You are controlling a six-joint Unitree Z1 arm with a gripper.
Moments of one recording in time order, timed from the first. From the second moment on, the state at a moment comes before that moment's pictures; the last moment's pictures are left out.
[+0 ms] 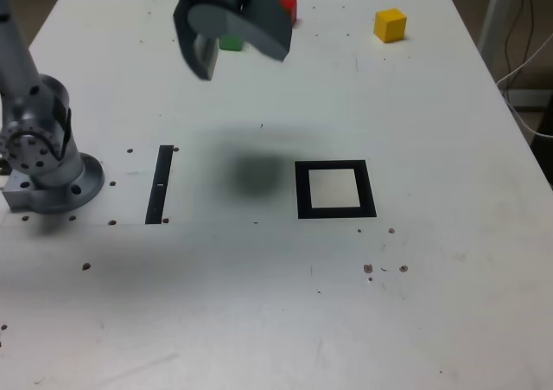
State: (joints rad) arm 0.19 1.57 -1.28 1.26 0.19 0.32
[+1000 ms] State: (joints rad) arm 0.81 2.04 -1.97 1.46 0.18 0.83
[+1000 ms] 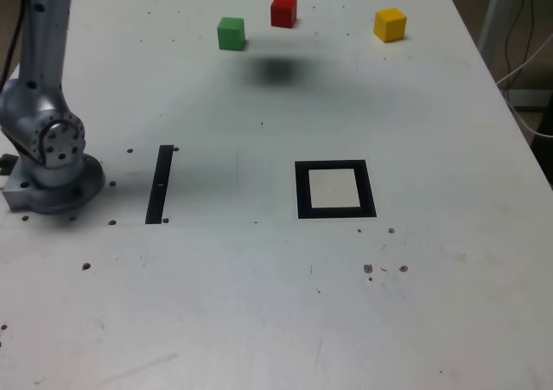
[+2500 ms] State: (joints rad) arm 0.93 2.51 -2.48 1.55 0.17 1.01
